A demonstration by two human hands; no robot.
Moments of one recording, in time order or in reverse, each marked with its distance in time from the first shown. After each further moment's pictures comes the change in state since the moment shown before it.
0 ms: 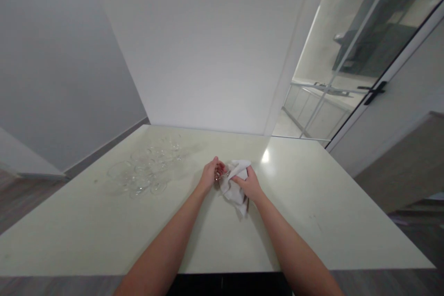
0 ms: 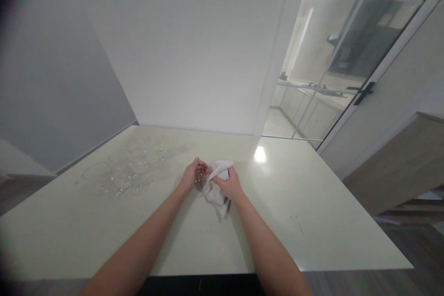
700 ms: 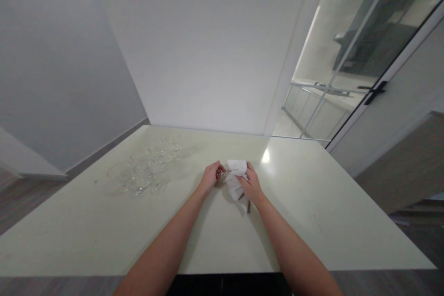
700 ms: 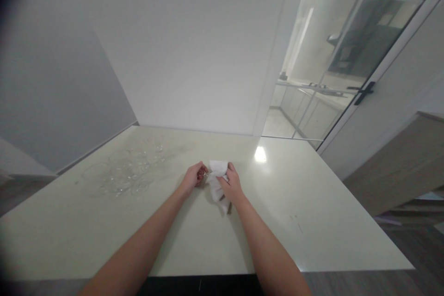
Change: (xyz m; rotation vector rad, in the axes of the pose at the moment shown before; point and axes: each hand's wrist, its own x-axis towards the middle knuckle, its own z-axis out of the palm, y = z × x) left_hand 0.007 -0.017 -0.002 -0.024 0.035 -0.090; right_hand -0.002 -0.008 -0.004 -0.086 -0.062 -0.218
